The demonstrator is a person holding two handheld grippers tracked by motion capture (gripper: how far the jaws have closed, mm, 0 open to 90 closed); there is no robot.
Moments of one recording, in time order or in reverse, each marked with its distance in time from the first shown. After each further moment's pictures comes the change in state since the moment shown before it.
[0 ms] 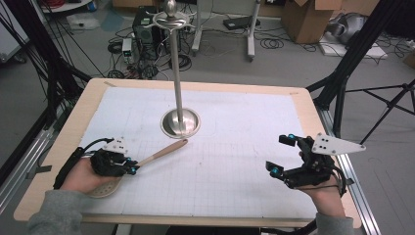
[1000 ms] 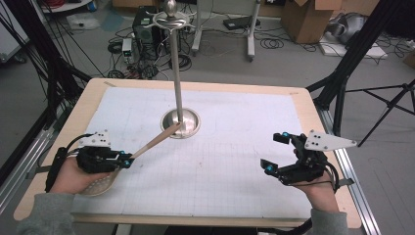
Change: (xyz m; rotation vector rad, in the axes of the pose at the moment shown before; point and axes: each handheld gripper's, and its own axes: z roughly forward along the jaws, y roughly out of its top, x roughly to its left) left arm 0.002 -0.002 -0.038 -0.215 -0.018 -0.074; right arm -0.004 0.001 0.014 0.008 0.020 -0.001
